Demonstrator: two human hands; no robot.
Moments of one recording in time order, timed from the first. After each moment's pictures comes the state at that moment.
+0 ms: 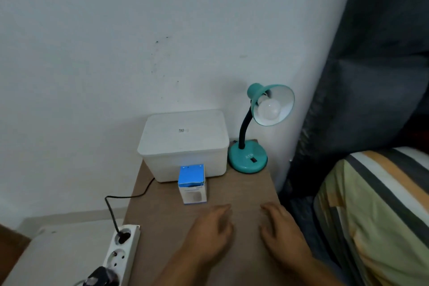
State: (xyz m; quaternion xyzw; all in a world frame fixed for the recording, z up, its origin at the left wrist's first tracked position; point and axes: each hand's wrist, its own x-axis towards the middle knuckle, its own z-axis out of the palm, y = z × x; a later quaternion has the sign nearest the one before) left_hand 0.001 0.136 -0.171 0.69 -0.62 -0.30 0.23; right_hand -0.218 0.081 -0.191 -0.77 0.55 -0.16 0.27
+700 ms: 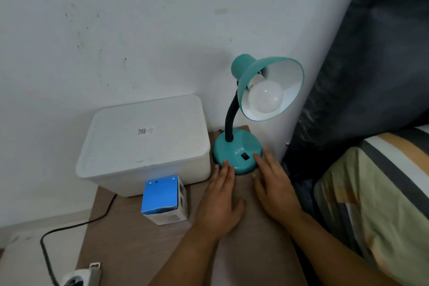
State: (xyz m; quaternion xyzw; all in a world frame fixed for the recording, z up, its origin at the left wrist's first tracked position) left_hand -0.022 0.003 -0.218 0.64 -0.72 -0.17 0.19; right_hand -0.196 -0.056 -0.217 -0.78 0.53 -0.26 0.22
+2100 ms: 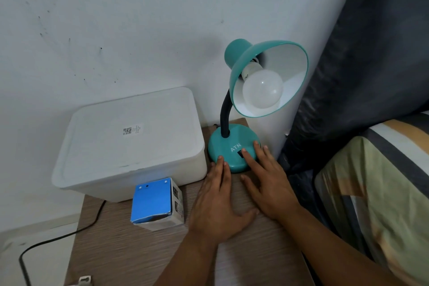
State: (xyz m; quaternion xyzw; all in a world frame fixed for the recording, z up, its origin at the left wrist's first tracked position) left_hand -0.022 0.000 -0.239 0.66 -0.72 -0.12 0.16; right_hand -0.190 -0.067 -0.245 -0.82 0.50 -0.22 0.18
